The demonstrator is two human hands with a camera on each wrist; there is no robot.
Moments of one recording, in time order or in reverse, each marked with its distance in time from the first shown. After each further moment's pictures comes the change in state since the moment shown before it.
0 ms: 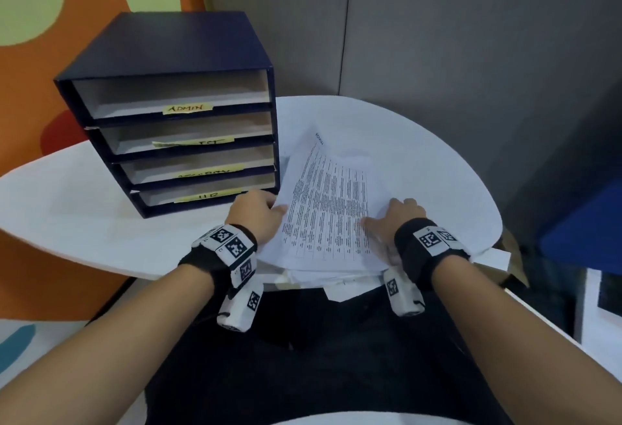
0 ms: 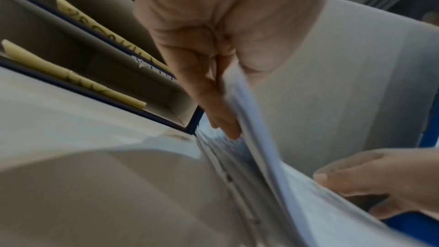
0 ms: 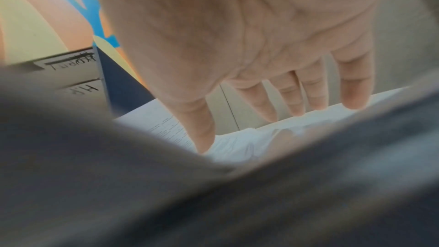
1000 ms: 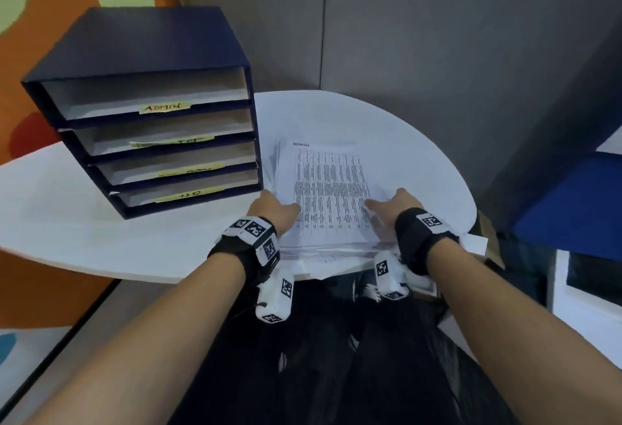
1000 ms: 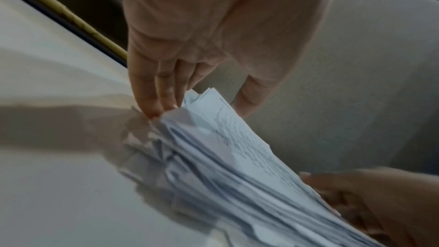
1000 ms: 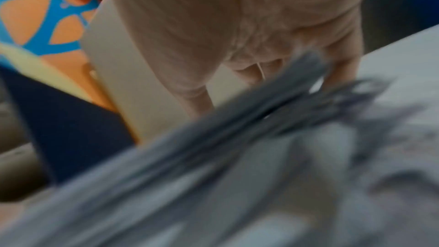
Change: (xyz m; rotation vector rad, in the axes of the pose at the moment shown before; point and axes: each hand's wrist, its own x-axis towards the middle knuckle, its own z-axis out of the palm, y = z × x) left_hand 0.008 0.034 0.038 -0.138 -0.168 -0.248; right_hand 0.005 0.031 -0.013 0.425 -0.007 0.138
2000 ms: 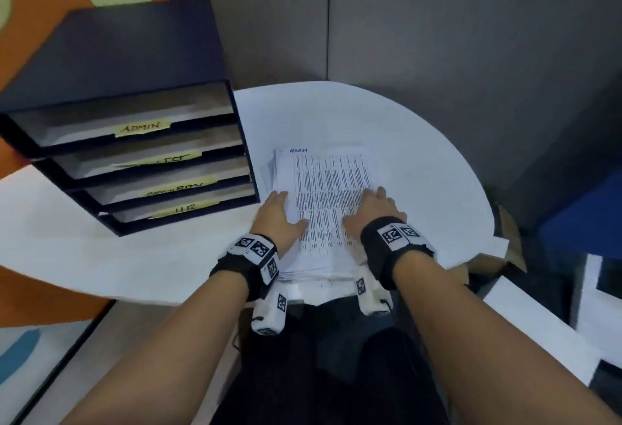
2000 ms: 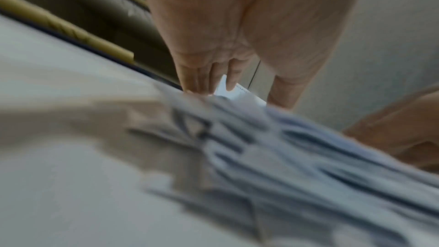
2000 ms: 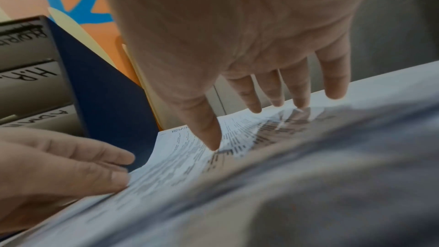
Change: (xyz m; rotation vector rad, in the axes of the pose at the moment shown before) left_hand 0.043 -0.004 0.026 0.107 -0.001 0.185; right_hand 0.026 -0.040 0.029 -0.381 -0.067 -0.185
